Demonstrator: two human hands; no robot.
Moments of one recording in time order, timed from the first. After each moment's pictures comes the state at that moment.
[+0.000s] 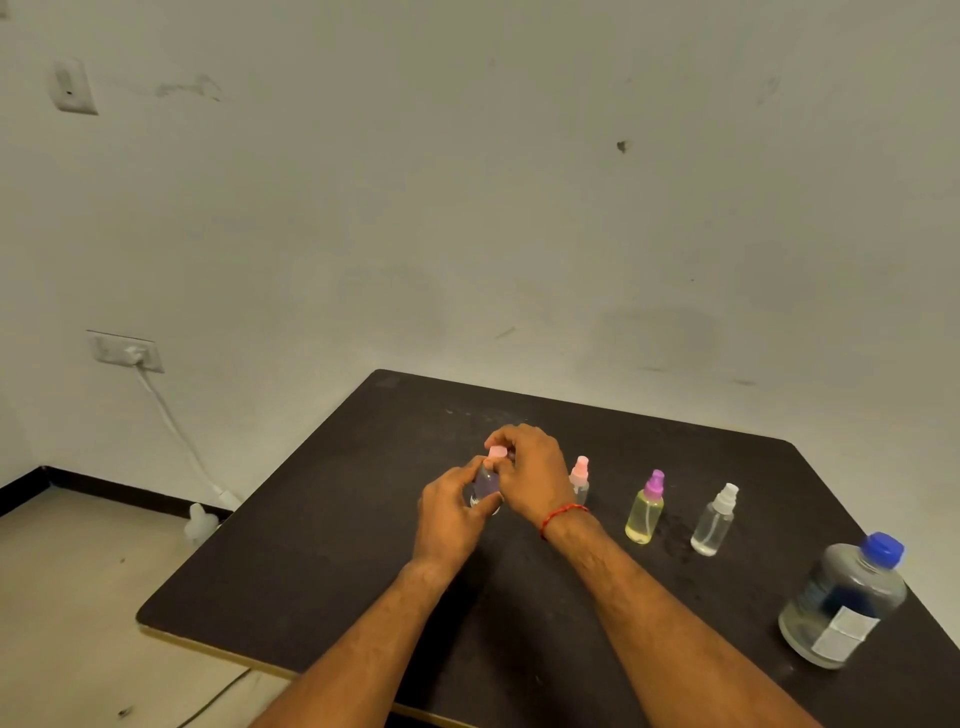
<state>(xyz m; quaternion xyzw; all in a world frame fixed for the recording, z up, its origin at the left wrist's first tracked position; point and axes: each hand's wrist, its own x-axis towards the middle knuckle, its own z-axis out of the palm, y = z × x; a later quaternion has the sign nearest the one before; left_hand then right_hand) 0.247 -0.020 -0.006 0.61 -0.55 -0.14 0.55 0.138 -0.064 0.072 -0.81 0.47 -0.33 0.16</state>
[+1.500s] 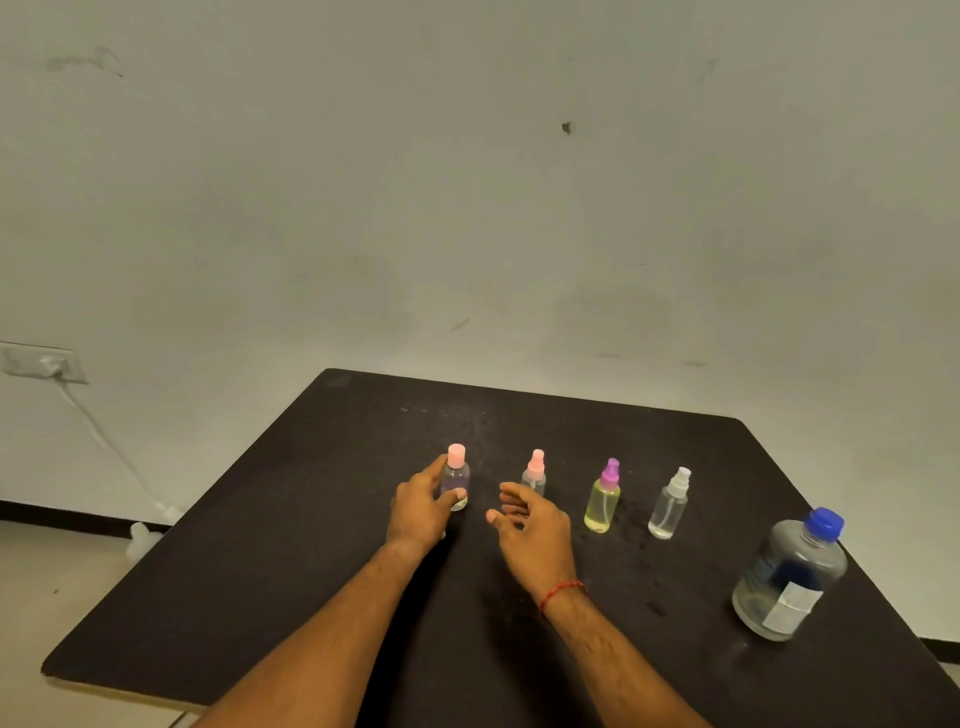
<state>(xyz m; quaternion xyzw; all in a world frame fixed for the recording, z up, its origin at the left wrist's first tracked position) 0.246 -0.071 -0.027 0.67 -0.55 -0.23 0.45 0.082 -0.047 0.001 -0.65 0.55 -0.40 0.32</state>
